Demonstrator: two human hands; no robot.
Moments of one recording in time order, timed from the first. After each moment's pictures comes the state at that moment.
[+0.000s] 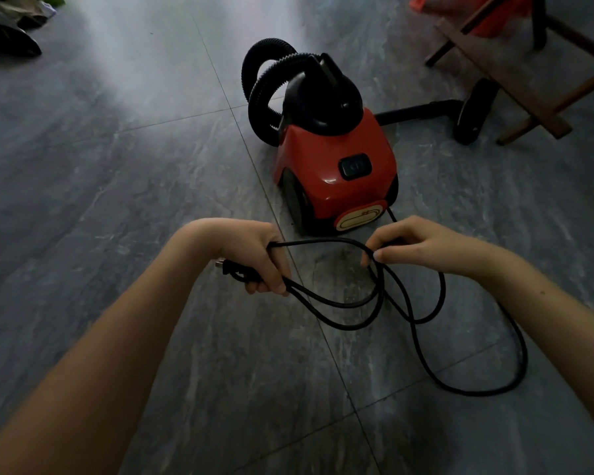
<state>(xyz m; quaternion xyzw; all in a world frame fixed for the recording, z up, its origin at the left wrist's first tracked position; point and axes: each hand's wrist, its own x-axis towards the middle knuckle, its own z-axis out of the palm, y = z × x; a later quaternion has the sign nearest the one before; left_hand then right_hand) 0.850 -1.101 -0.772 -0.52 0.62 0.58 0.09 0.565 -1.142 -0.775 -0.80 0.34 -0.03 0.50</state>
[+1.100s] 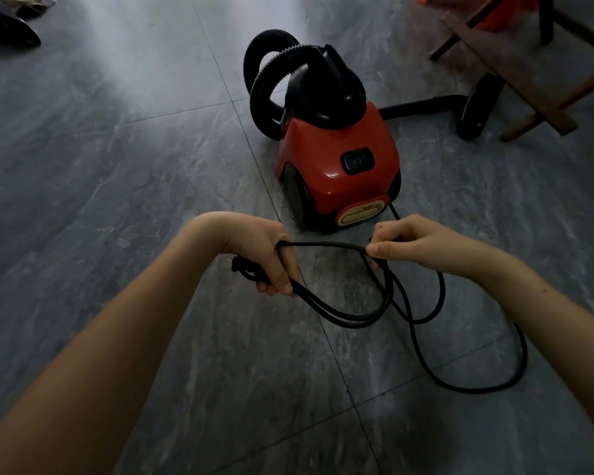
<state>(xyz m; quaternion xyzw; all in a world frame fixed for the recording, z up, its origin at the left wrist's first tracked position) 0.843 -1.105 -0.775 -0.47 0.63 0.60 0.12 0.568 -1.137 -0.781 -0.78 0.36 -0.04 0.52</state>
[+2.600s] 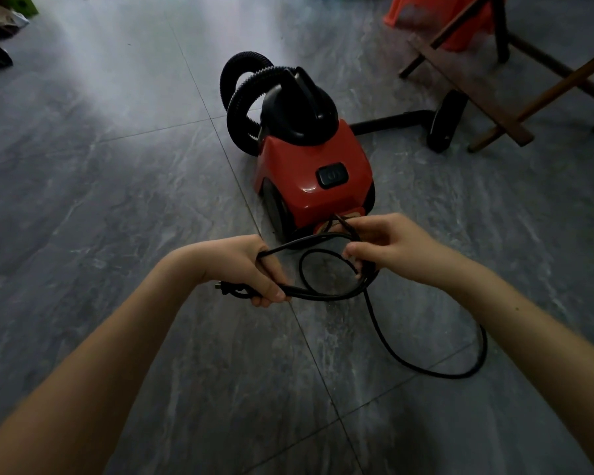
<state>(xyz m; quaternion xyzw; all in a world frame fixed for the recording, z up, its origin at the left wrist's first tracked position) 0.839 -1.092 -0.784 -0.48 0.62 0.61 -0.02 0.577 -1.122 -0.765 -0.73 0.43 -0.16 0.51</state>
